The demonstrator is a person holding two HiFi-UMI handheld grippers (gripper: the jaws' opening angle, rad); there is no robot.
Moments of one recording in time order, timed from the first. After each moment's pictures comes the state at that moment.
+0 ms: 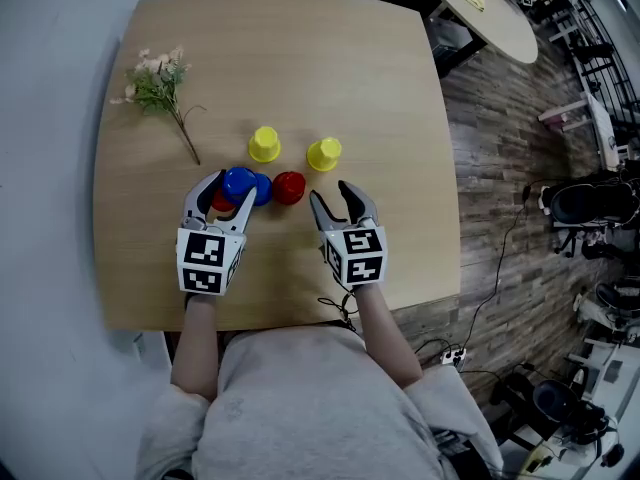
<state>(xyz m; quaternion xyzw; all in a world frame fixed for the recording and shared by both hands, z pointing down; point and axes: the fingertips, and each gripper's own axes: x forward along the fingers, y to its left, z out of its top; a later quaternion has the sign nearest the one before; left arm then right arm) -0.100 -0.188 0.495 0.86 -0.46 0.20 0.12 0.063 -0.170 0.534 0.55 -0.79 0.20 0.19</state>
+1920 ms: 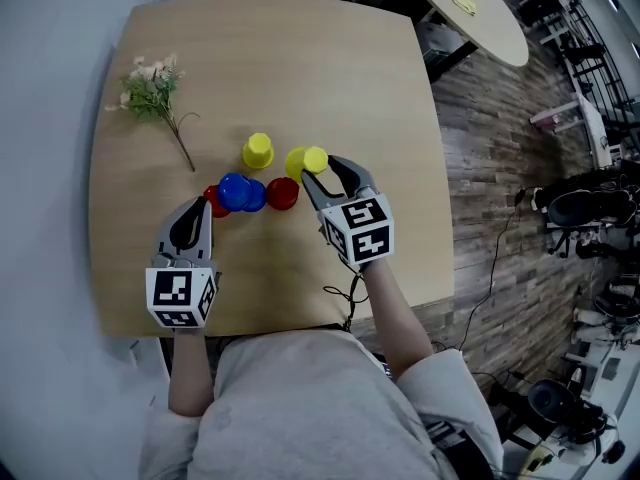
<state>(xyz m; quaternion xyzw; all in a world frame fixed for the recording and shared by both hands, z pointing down) -0.146 -0.163 0.456 0.84 -0.51 0.13 0.13 0.048 -0.214 0.484 0.49 -0.83 0.16 0.22</state>
